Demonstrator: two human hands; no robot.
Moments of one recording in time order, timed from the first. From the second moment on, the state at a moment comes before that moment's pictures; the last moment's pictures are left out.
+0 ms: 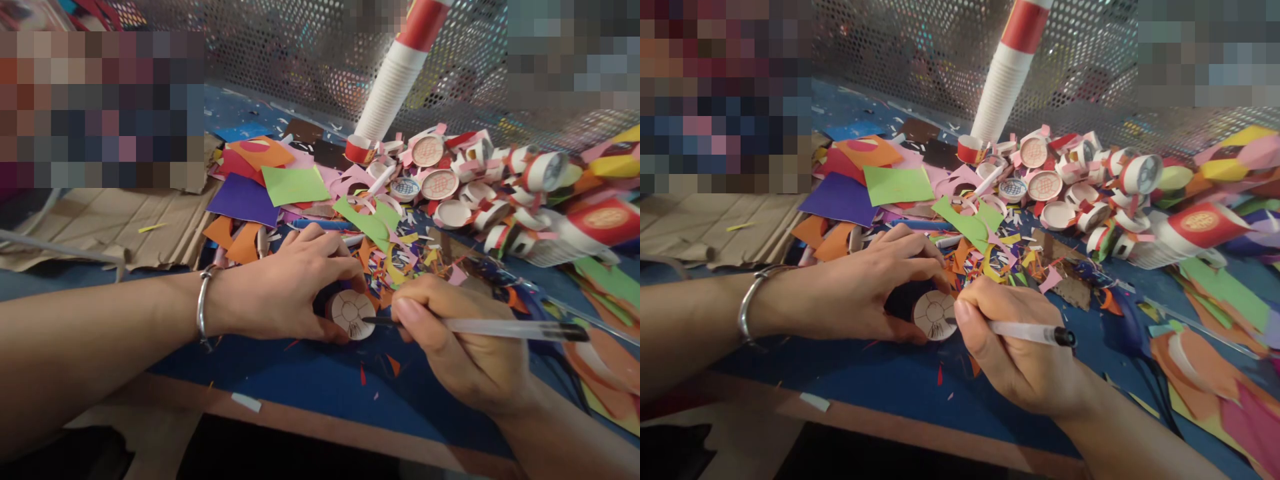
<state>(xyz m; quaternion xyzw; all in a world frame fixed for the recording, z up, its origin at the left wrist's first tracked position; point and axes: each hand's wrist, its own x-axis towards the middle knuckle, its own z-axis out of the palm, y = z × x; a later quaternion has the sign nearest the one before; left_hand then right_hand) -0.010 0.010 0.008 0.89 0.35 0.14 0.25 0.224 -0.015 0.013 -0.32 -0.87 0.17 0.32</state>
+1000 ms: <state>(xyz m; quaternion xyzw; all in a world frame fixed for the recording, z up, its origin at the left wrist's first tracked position) -0.008 0.010 0.008 0.89 0.35 0.15 0.24 0.226 -0.018 0.011 -0.33 -0.87 0.20 0.31</state>
